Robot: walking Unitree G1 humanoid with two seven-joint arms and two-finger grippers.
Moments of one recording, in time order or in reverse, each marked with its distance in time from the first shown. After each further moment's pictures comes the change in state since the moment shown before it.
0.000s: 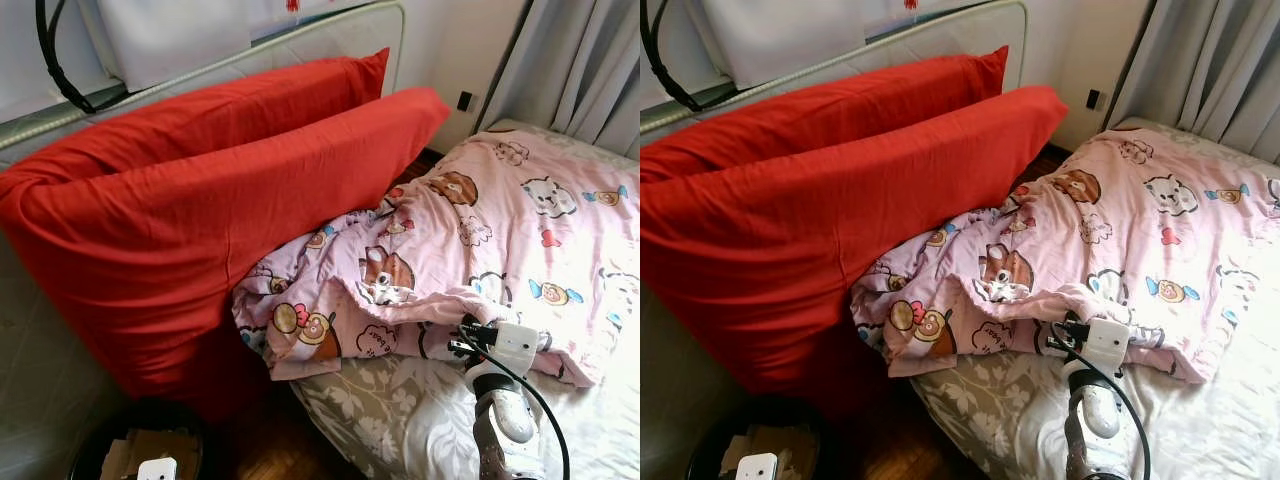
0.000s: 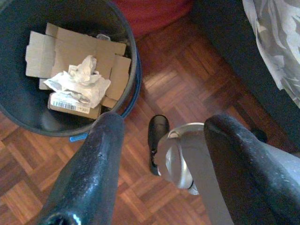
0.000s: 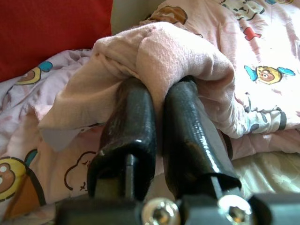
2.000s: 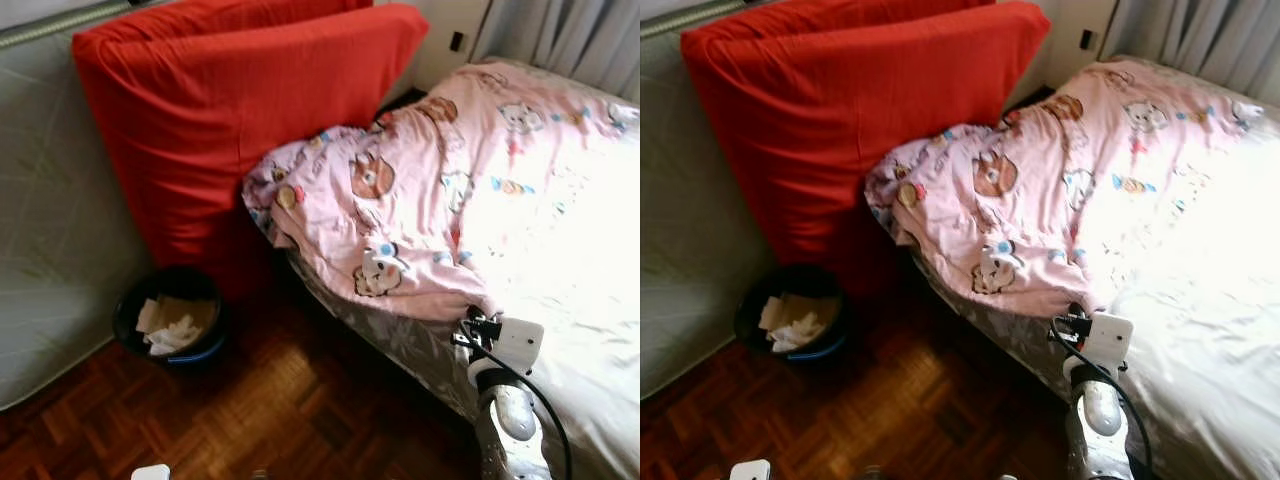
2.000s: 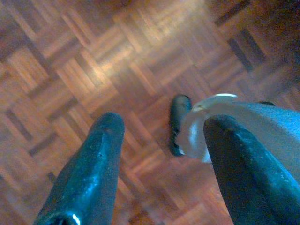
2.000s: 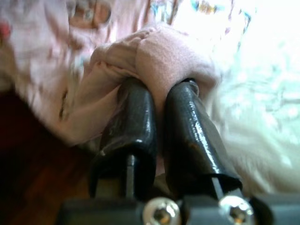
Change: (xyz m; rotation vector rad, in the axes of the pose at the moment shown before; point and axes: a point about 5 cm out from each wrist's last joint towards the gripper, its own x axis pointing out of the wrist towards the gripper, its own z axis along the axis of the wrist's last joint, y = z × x) left arm 0.000 0.005 0.001 -0.019 -0.009 0.033; right arm 0.001 0.007 0.007 -0.020 0.001 0.036
